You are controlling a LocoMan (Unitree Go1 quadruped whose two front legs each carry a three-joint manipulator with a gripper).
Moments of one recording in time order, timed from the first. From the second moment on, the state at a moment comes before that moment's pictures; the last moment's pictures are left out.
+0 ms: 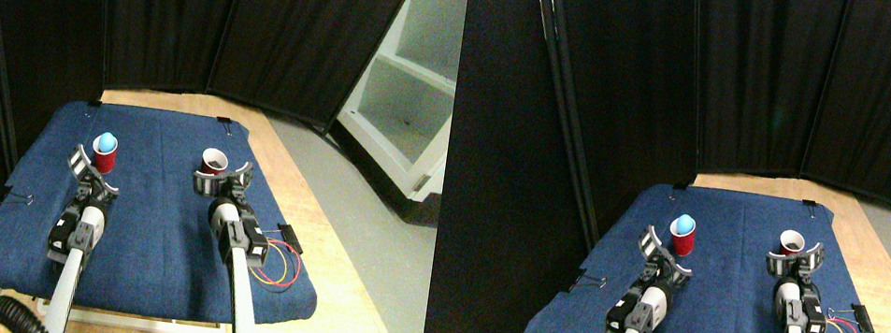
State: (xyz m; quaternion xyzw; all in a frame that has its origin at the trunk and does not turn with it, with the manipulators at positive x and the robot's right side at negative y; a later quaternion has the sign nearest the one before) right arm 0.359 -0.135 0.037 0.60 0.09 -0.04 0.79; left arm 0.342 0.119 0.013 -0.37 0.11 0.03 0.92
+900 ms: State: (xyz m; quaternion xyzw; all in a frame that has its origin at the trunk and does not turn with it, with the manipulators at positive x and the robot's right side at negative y) right arm 0.336 -0.119 0.074 0.28 0.05 0.06 0.96; left arm 0.323 0.092 0.046 0.05 -0.01 -0.24 0.97
